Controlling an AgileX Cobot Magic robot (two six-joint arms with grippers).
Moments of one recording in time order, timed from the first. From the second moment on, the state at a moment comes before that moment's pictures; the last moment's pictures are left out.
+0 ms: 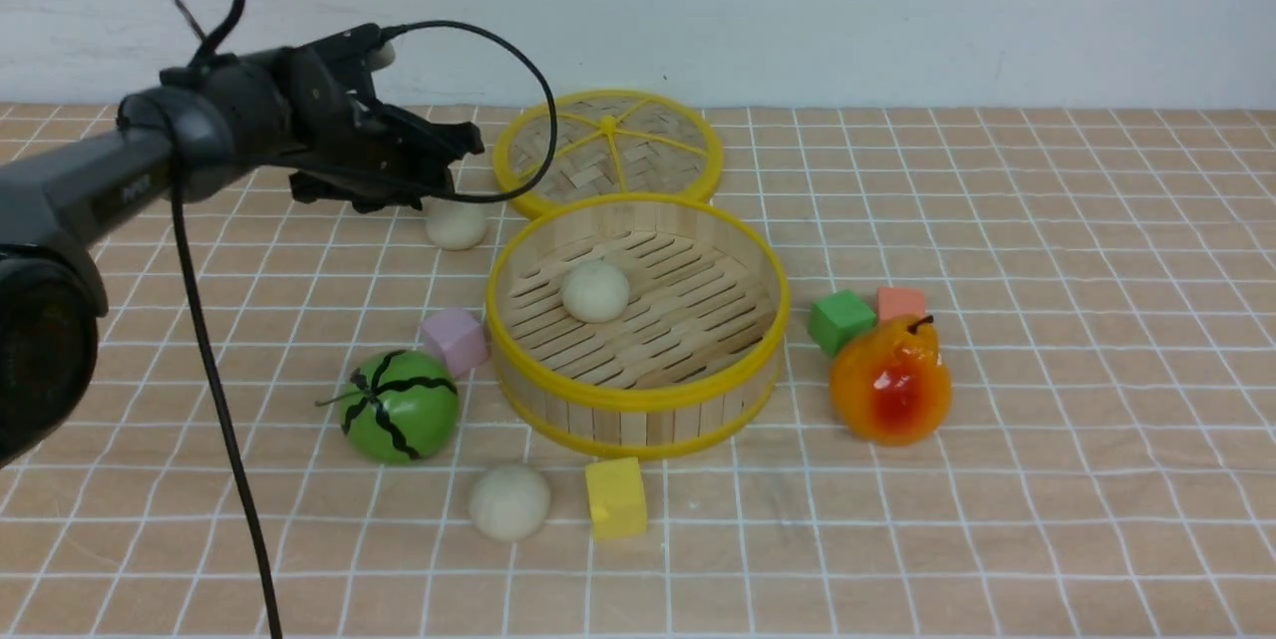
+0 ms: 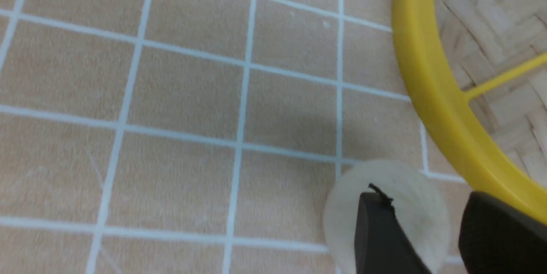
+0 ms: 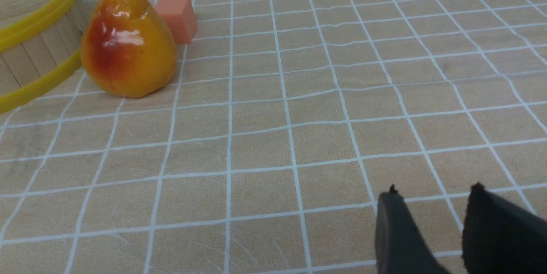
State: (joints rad) right arm -0.13 -0.01 0.02 0.15 0.40 -0.09; left arm -0.12 2.34 -1.96 -0.24 0.40 -0.13
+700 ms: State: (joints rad) right arm -0.13 -0.01 0.02 0.15 0.40 -0.09; left arm -0.12 2.39 -1.96 -0.27 0.39 -0.13
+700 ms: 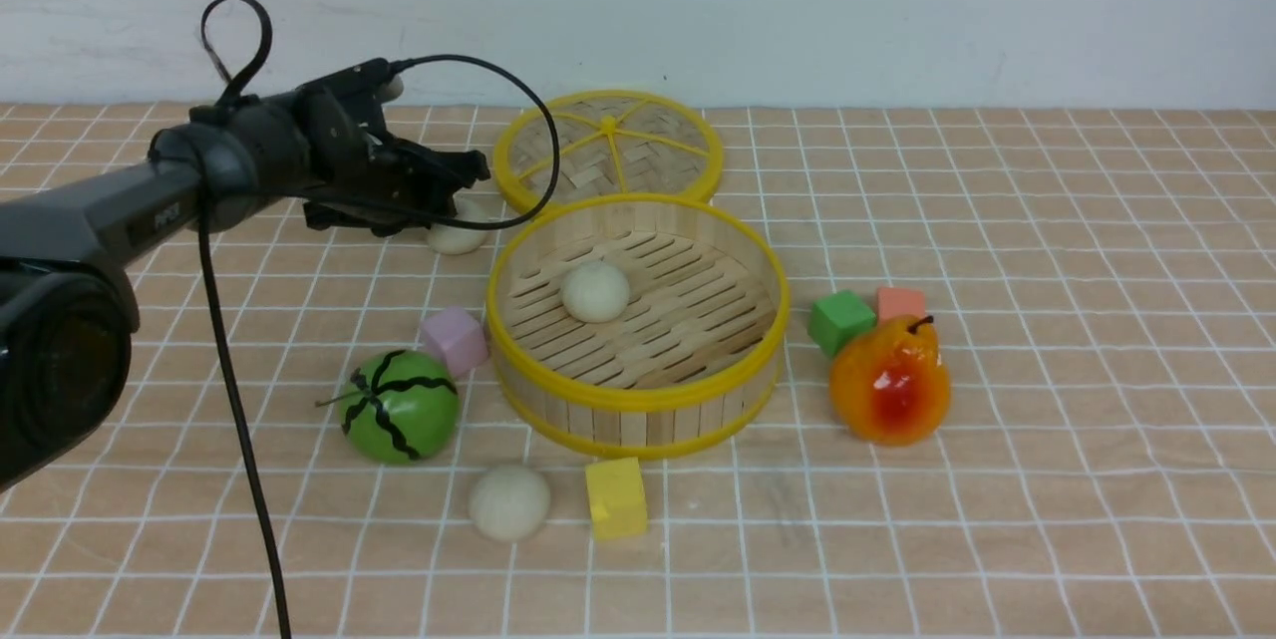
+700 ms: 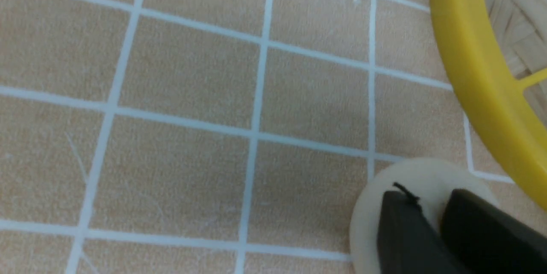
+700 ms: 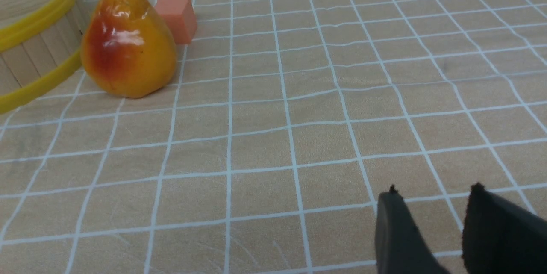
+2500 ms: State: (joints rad) right arm -0.13 -0.01 0.02 0.15 0.40 -0.09; left arm -0.41 2.00 -1.96 -0.21 0.99 0.00
